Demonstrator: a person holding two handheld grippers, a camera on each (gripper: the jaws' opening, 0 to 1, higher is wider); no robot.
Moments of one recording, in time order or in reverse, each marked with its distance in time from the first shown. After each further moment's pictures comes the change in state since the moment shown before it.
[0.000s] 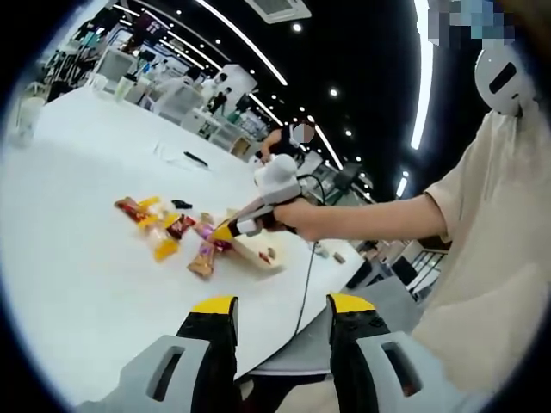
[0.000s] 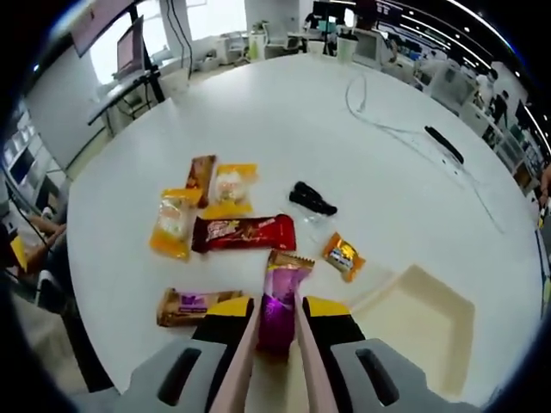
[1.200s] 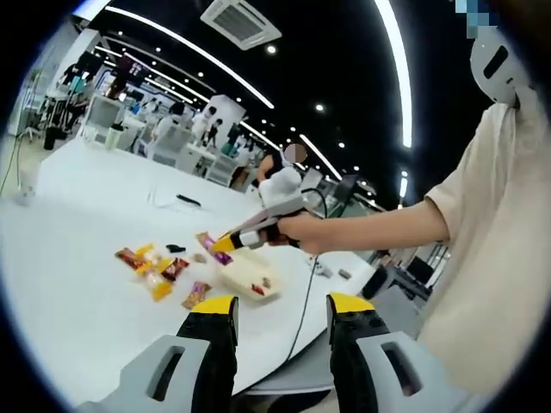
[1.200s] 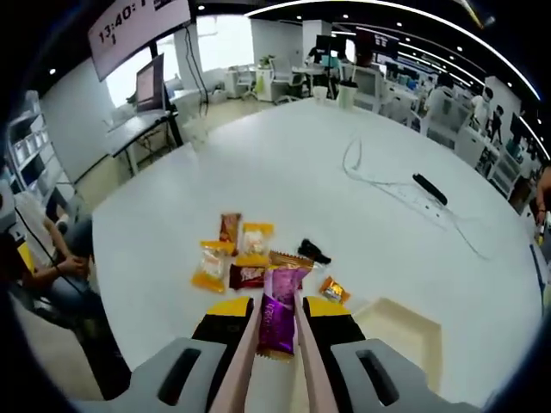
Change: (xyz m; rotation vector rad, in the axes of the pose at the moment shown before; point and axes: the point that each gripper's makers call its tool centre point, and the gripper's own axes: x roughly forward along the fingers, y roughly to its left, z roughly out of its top) left arm -0.015 -0.059 0.031 0.158 -0.132 0.044; right arm -0.076 0.014 0.046 -0.019 -0.198 0.016
